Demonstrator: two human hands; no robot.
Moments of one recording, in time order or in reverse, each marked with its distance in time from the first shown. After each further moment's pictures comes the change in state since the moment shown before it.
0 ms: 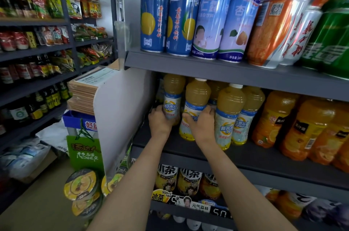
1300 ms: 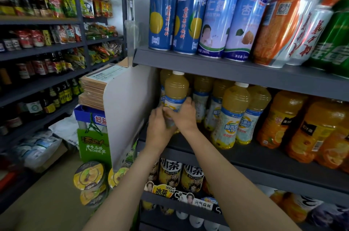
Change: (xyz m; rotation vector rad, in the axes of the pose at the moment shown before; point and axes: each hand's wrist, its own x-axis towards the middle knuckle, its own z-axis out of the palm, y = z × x) left_hand -0.047 -0.009 -0.035 -0.047 0.035 0.275; right_hand -0.001 -0.040 0.032 0.164 -0.212 -0.049
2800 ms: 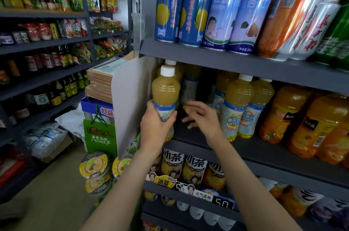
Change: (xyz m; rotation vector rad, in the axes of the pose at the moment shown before) left_hand -0.031 0.023 -0.031 -0.057 0.204 -0.067; right_hand -0.031 0.034 -0.041 0.457 -0.198 0.043
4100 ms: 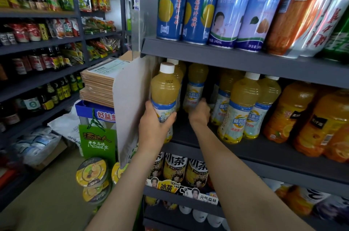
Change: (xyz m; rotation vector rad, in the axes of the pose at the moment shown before) left_hand 0.014 -0.004 -0.010 -0.045 -0.110 -0.030; right_hand 0.078 0.032 0.030 -0.554 0.455 0.218
